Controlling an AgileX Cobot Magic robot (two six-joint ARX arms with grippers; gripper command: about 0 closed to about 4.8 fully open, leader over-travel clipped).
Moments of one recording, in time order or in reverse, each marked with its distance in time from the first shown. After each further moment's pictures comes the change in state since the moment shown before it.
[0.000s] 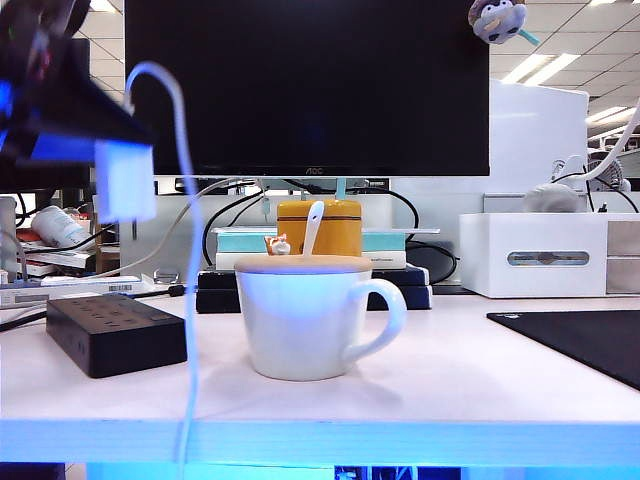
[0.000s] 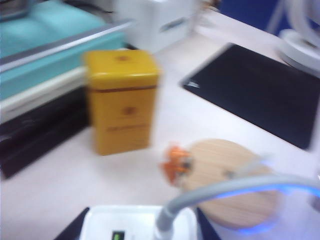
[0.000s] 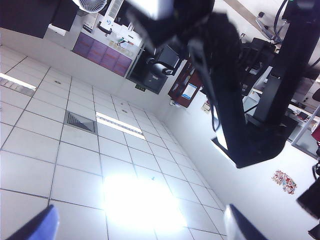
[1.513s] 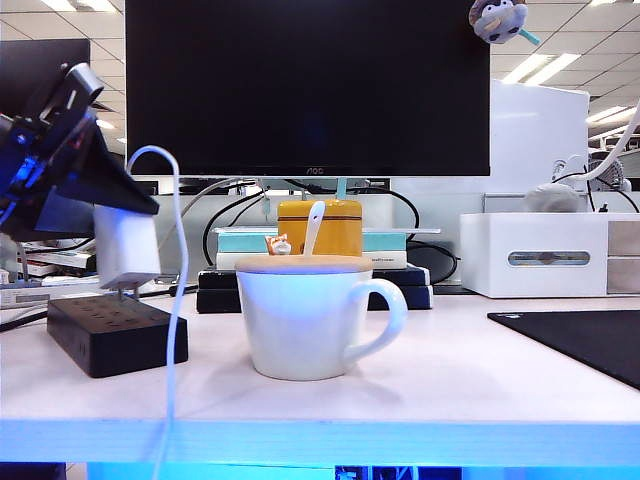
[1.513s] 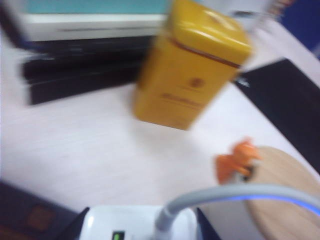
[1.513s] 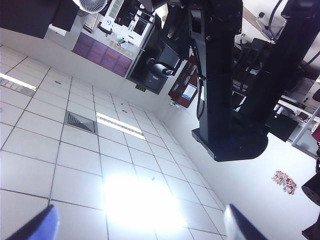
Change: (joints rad) left arm 0.005 0.195 -0.011 0.124 -0.143 -0.288; right arm 0.000 0.000 0.000 0.000 0.001 0.000
